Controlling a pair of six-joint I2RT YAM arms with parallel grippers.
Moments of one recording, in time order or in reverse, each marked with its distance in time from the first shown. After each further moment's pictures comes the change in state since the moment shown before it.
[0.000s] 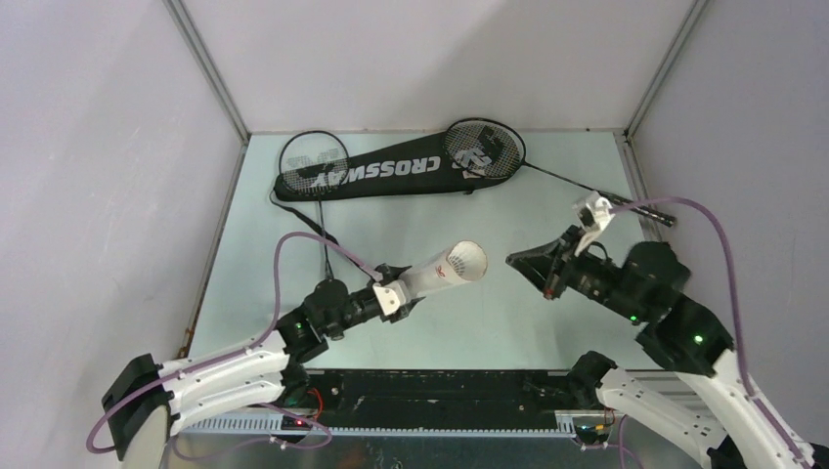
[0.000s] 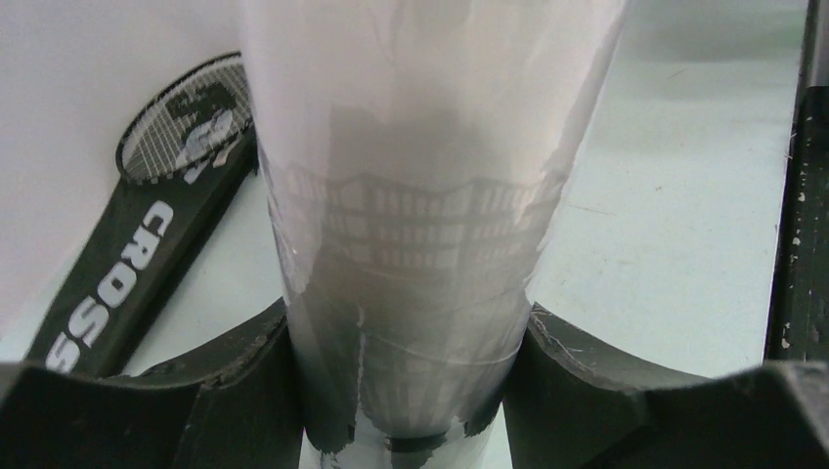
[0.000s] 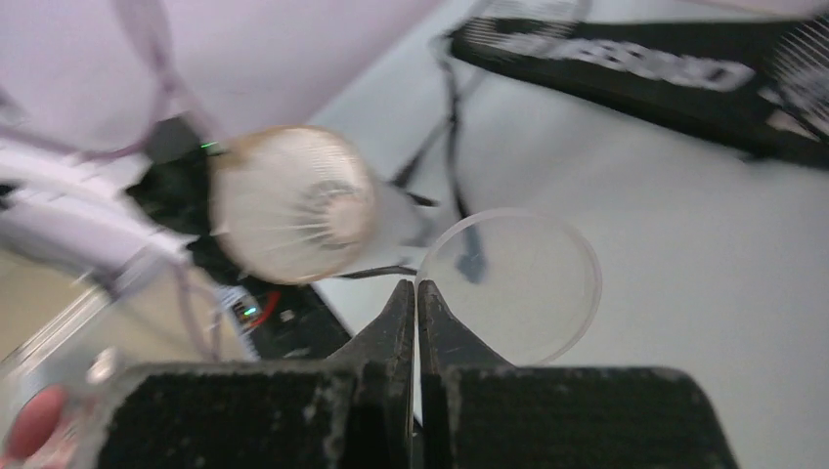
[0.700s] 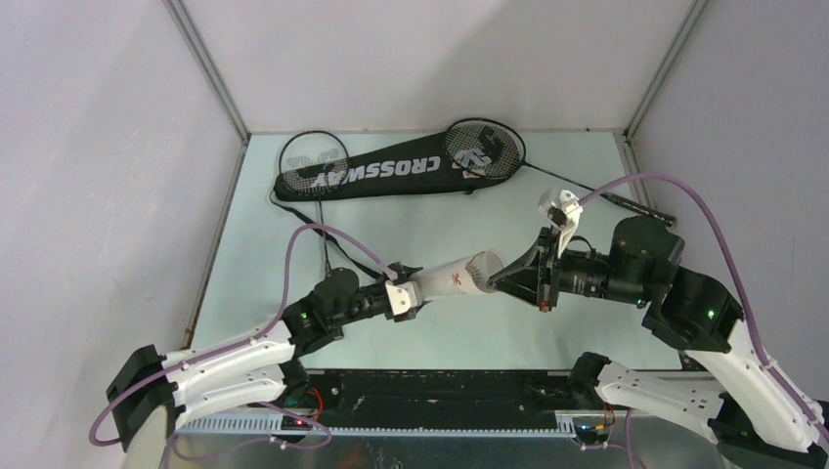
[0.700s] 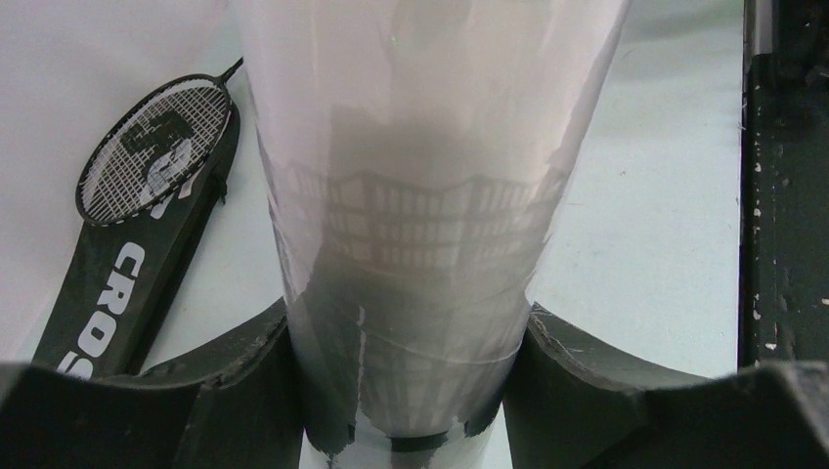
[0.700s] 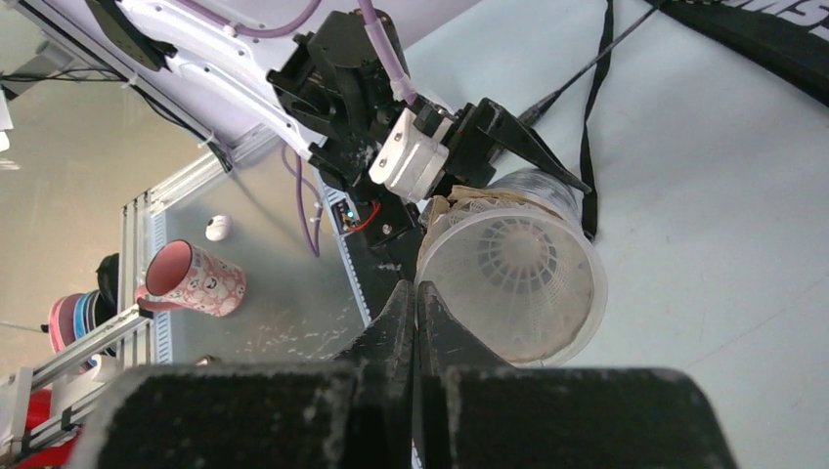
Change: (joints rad) left arm 0.001 0.098 0.135 -0.115 0.127 0.092; right arm 0.197 0.163 0.315 -0.192 -0.222 -0.042
